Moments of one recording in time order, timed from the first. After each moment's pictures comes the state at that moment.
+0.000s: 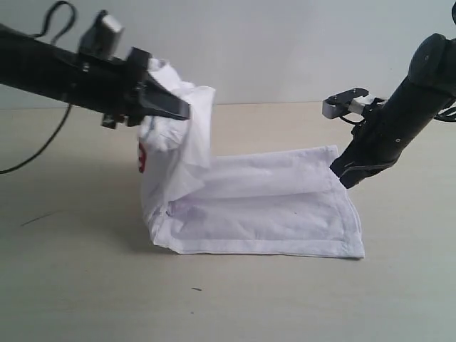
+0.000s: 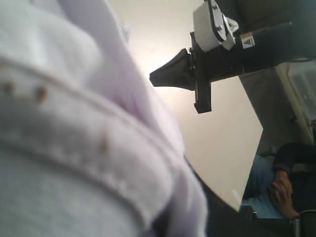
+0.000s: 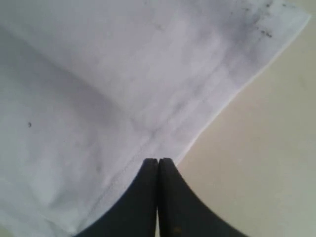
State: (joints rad) left arm -0.22 1.93 -1.36 -1.27 1.07 0.85; right arm -0.06 2.06 -1.37 0.35 0.82 -0.72
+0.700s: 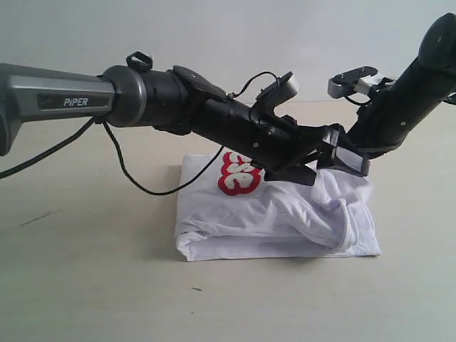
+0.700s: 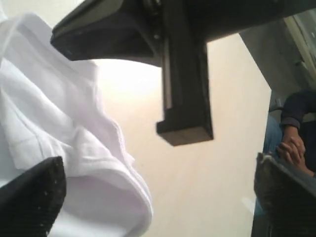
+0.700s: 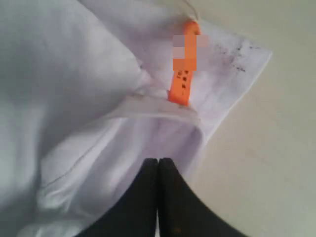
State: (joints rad) left arm -0.67 2.29 -1.72 -1.31 0.86 0.81; right arm -0.06 2.00 -1.37 0.34 0.79 -0.68
